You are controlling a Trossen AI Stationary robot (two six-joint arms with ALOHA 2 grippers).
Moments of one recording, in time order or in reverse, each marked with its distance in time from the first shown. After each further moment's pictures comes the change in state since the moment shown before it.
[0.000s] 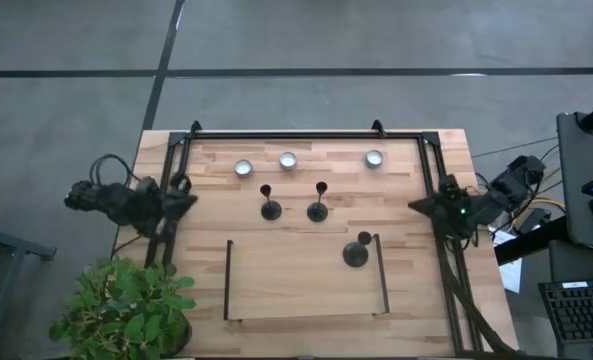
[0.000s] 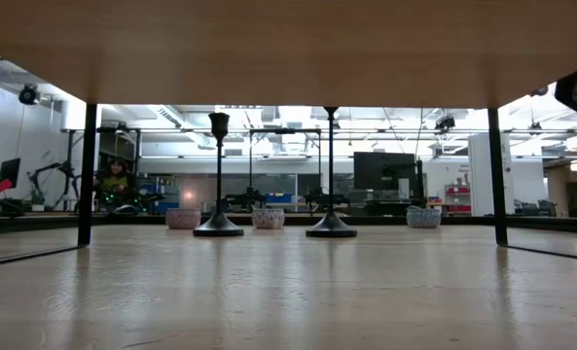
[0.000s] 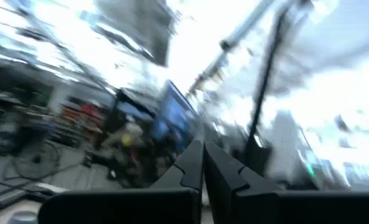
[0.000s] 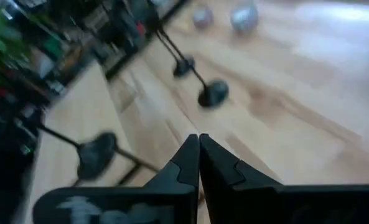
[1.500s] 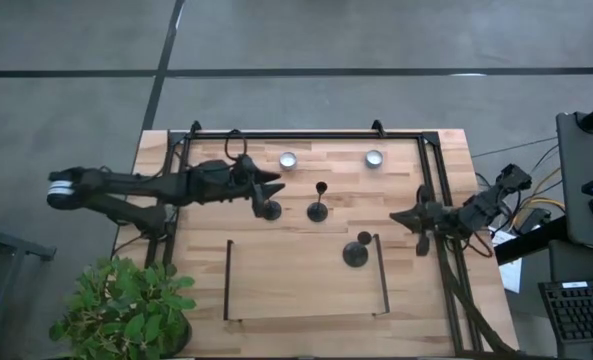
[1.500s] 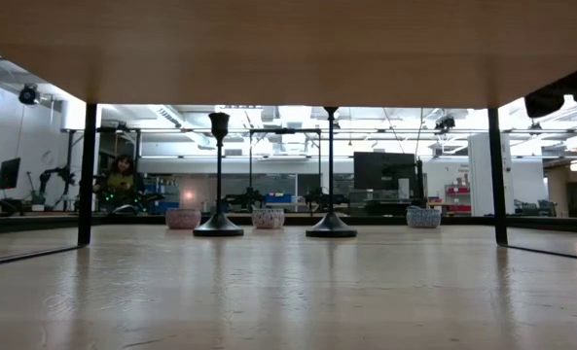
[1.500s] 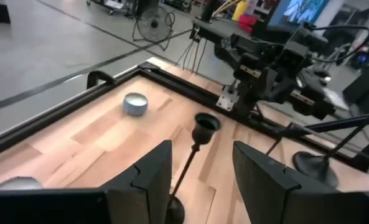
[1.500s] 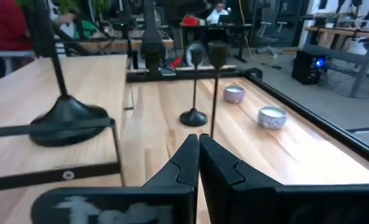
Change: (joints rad) left arm 0.436 1.082 0.637 -0.264 0.158 -0.174; right arm -0.003 -0.143 -0.410 0.672 0.029 -0.948
